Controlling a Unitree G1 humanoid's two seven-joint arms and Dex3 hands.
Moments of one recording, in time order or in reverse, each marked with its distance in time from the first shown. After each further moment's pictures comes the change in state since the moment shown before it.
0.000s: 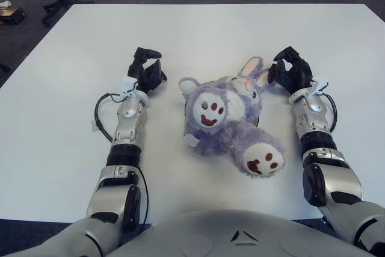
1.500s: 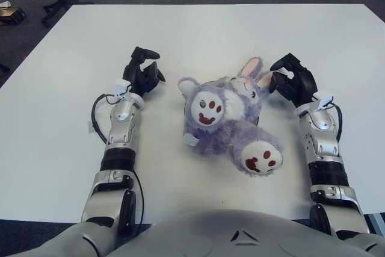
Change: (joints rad) left arm 0.046 0.035 0.005 -0.060 -0.032 -0.027 -0.083; right arm 0.243 0.044 0.004 -0.416 0.035 0.069 -0.016
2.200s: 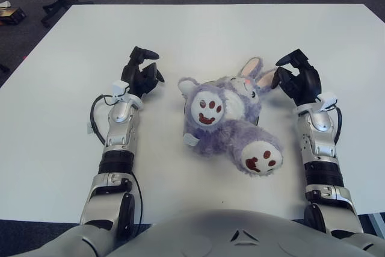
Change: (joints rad) left arm 0.023 0.001 -0.002 -0.041 -0.003 0.001 -0.010; right arm -0.017 0.027 -0.024 0.048 0.035 -0.108 -0.004
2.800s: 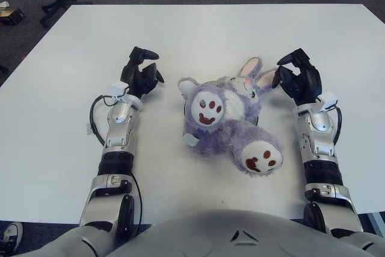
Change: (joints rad) left arm 0.013 0.000 -0.002 -0.025 -0.005 0.013 -0.003; right arm -0.007 0.003 0.003 0.015 -0.023 -0.033 -0.043
